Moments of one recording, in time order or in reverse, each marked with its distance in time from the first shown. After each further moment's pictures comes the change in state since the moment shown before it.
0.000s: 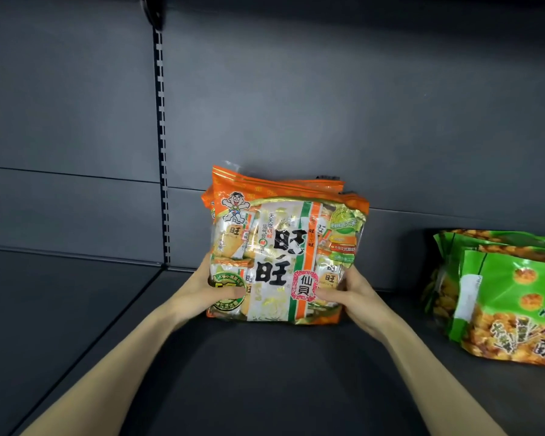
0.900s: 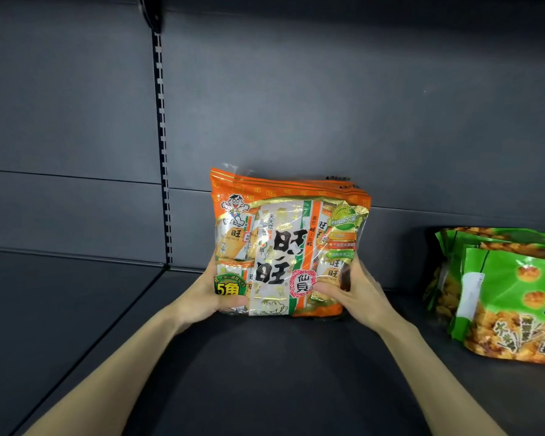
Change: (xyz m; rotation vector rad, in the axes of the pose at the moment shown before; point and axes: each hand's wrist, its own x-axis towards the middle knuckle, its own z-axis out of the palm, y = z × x) left_hand 0.001 -0.007 0.003 -0.003 -0.065 0.007; right_hand -0.001 -0.003 -0.006 -0.540 0.140 -0.124
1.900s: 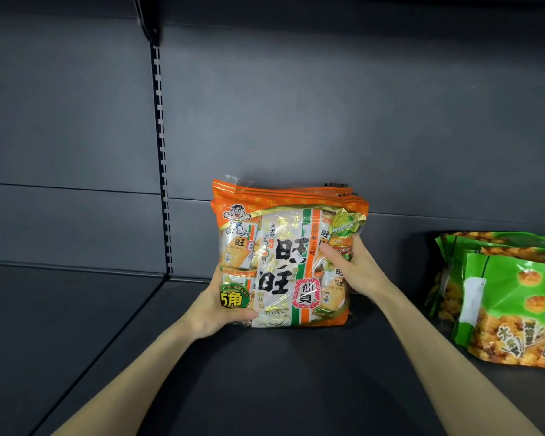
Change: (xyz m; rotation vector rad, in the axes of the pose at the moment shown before) left_hand 0.004 -0.005 0.005 0.099 0.051 0.039; right_hand 0.040 -0.022 -0.014 0.320 0.043 -0.062
